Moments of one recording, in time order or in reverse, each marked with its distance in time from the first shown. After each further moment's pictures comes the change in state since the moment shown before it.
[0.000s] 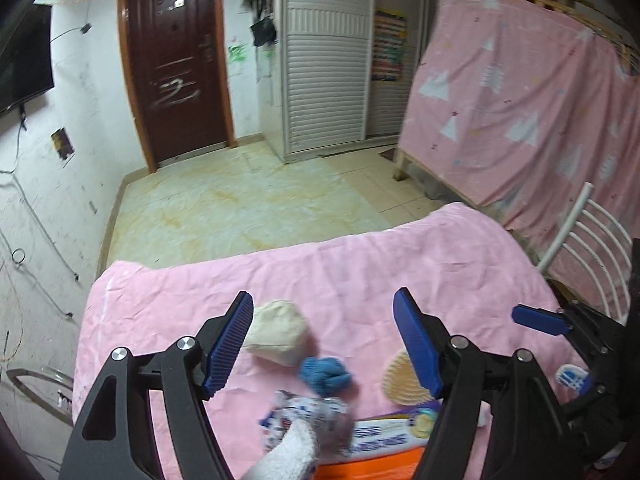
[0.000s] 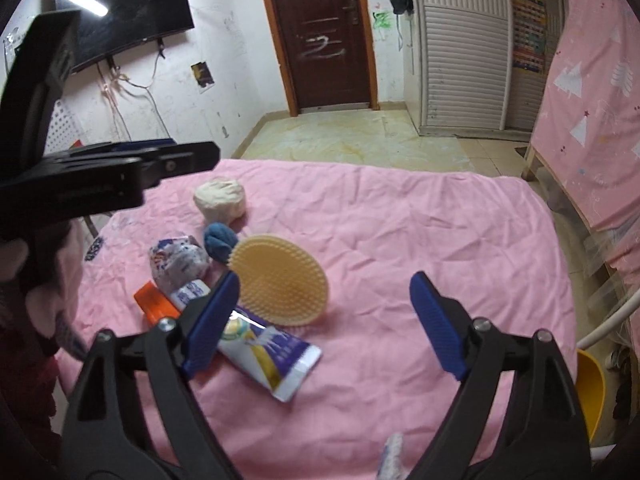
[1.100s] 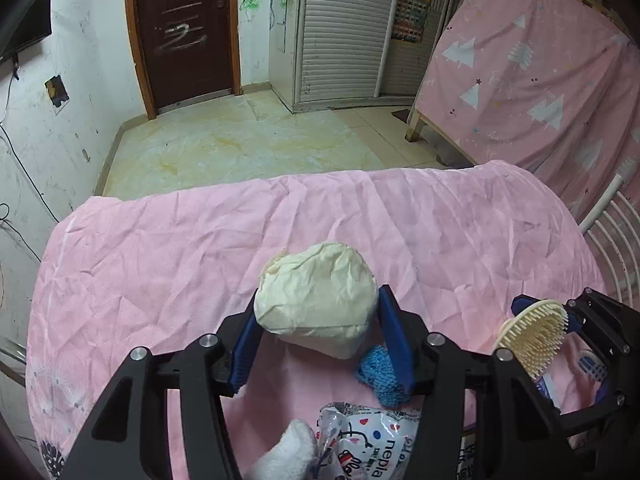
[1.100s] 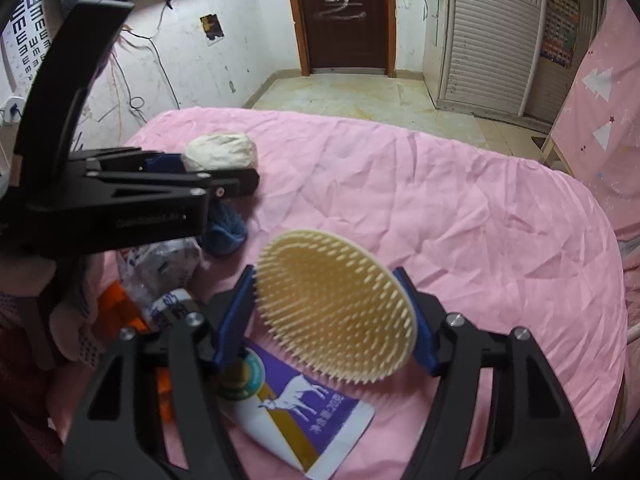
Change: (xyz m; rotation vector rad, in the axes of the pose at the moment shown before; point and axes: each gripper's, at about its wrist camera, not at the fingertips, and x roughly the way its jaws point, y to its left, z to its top) left arm 0.084 0.033 -0.033 -0.065 0.163 -0.022; right arm 0.069 0.033 0.007 -0.078 0.144 -0.003
